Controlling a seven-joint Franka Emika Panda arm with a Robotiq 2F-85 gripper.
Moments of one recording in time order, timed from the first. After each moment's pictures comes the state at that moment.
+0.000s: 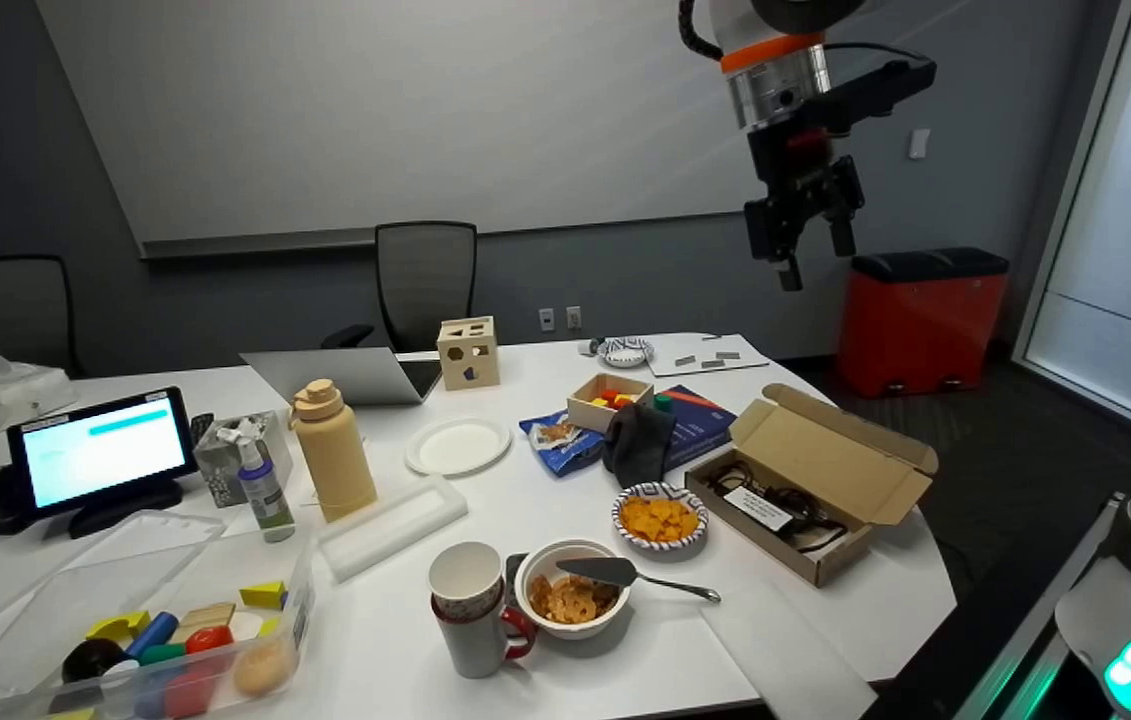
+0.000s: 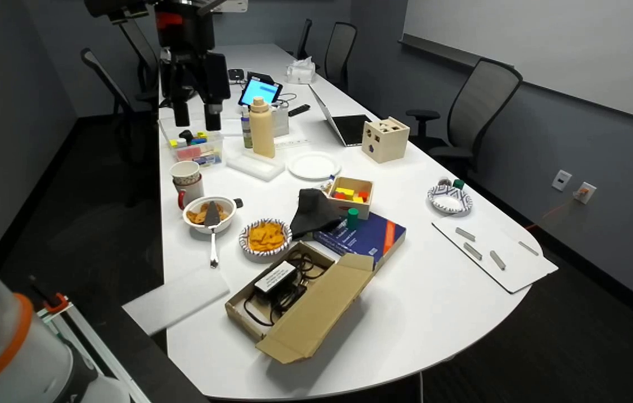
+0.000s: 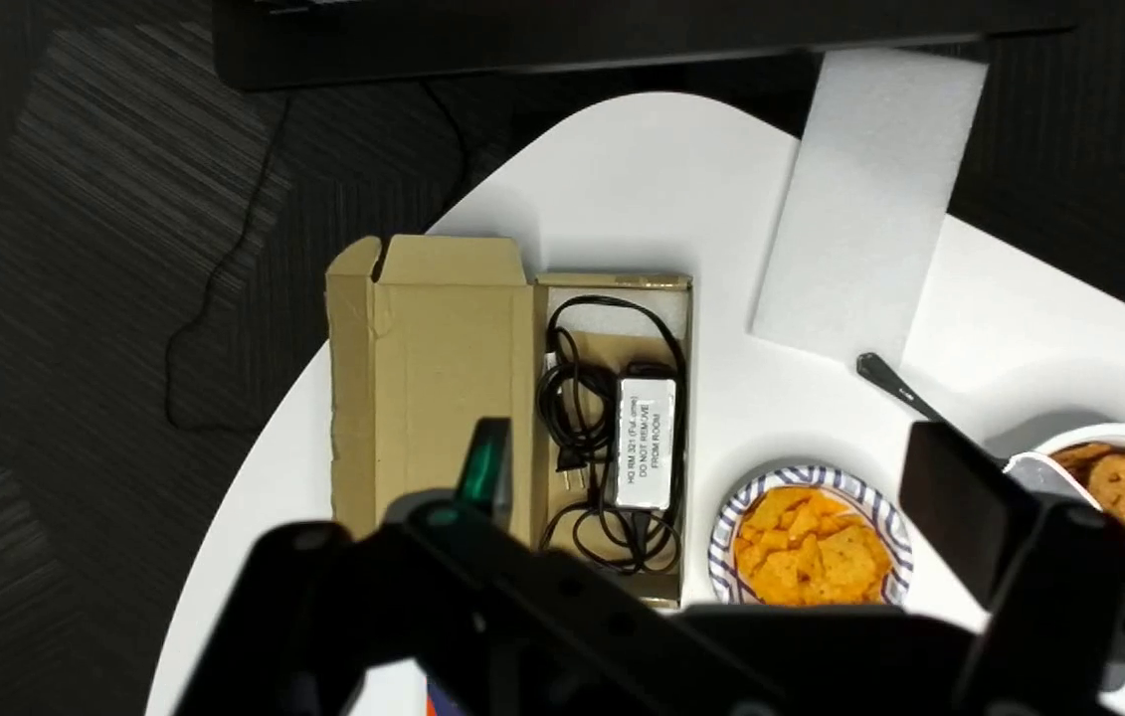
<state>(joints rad) 0.04 -0.48 0.23 -2.40 -0.04 1.66 0.27</state>
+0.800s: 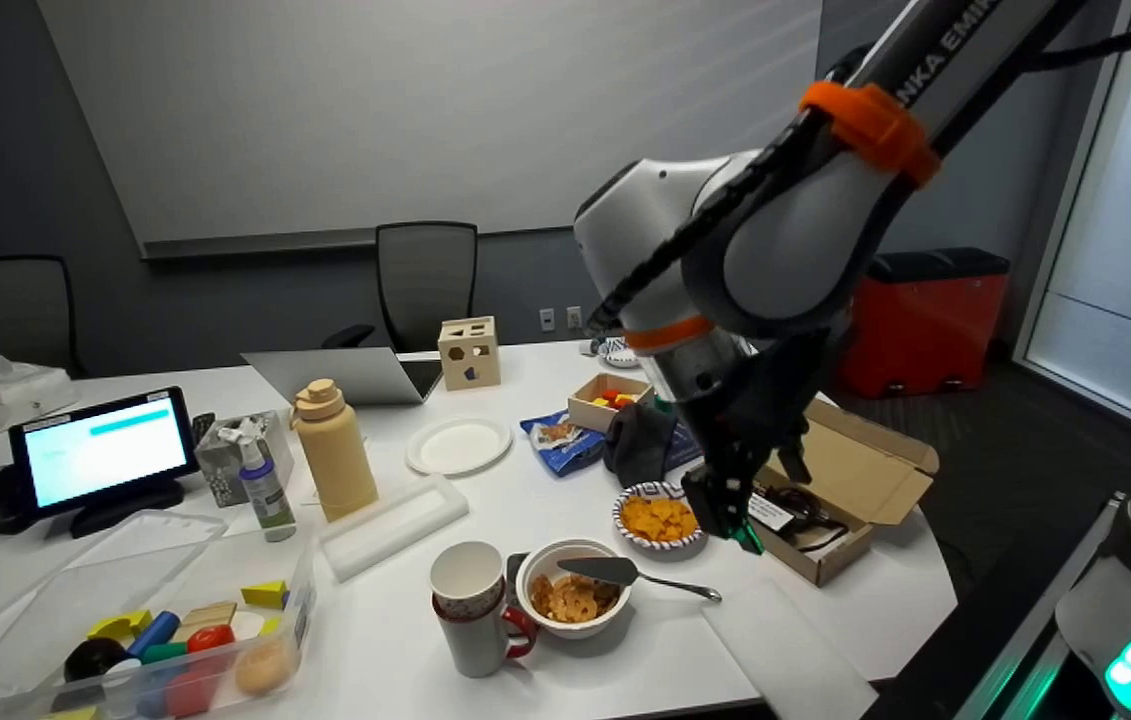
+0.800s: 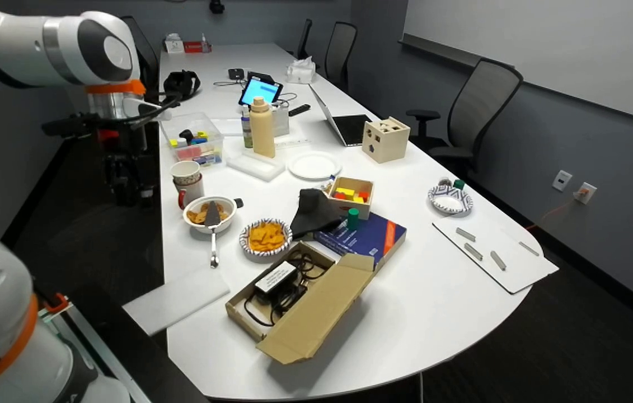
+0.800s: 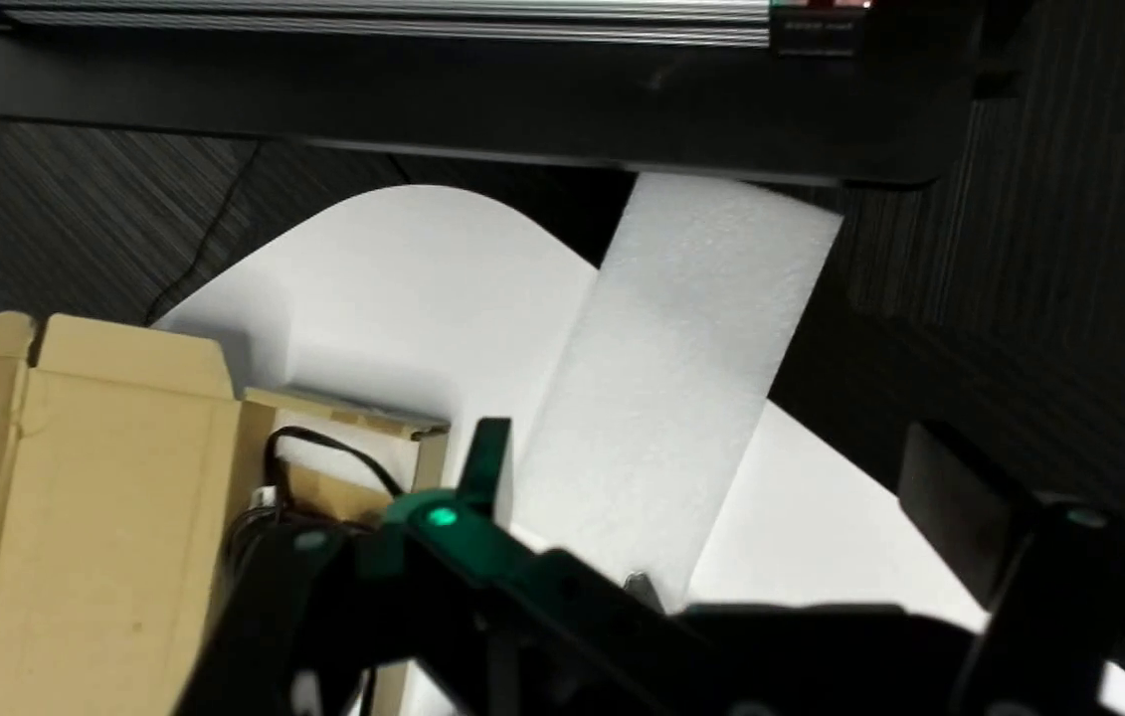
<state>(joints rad) 0.29 -0.06 0.48 -2.51 0.00 2.02 0.65</state>
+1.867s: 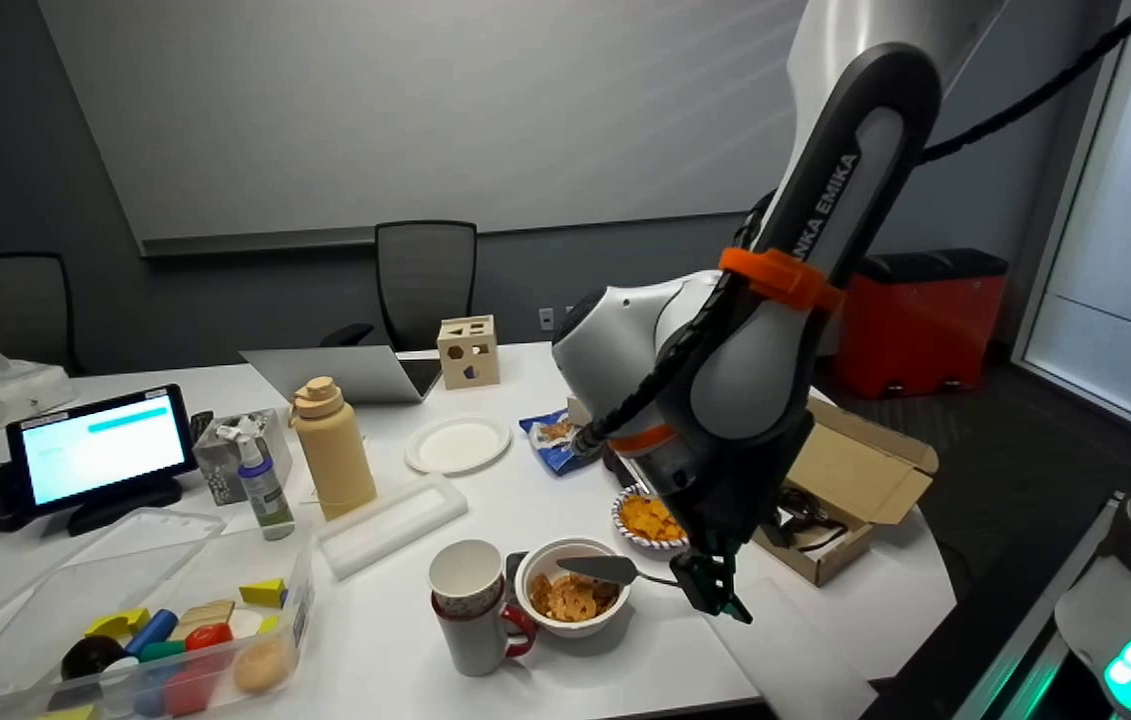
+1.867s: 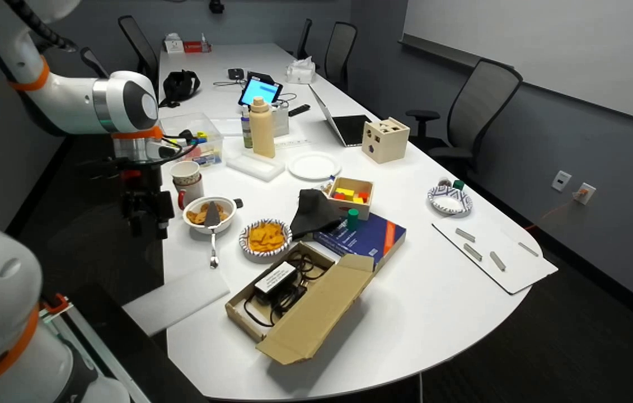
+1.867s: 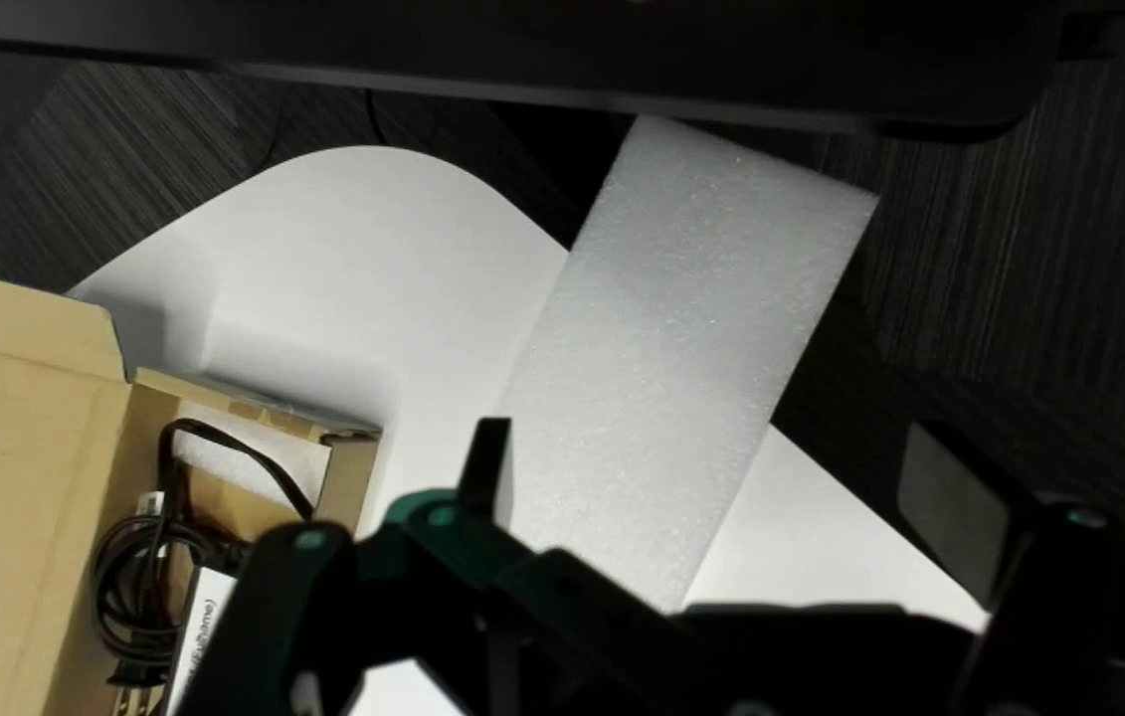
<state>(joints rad) 0.37 0.26 0.37 -2.43 -0.15 2.14 0.70</state>
